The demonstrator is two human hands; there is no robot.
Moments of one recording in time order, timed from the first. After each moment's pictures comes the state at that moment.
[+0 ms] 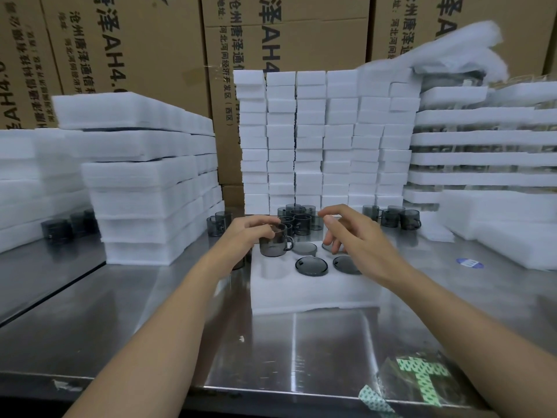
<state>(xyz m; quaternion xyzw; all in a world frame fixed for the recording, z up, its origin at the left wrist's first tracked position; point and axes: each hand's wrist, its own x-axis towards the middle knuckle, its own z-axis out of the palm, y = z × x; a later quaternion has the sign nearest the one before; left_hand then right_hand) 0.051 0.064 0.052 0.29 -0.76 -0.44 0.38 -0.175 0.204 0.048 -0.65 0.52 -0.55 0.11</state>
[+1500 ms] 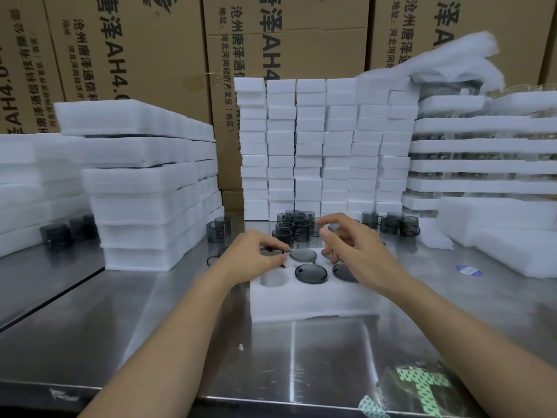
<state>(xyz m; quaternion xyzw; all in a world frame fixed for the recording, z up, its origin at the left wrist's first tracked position) 0.044 0.061 0.039 0.30 -0.87 -0.21 0.33 -0.167 0.212 0.051 -0.65 0.54 -0.54 0.10</state>
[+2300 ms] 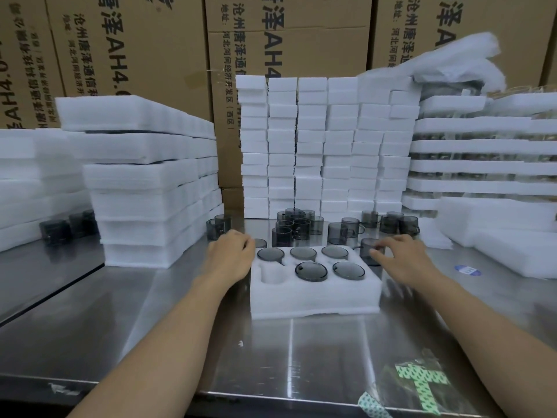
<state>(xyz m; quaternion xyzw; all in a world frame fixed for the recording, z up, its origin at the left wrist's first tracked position) 0.052 0.023 0.010 0.47 -0.81 -0.04 0.35 -0.298 0.181 0.009 -0.51 0.83 -0.23 -0.07</state>
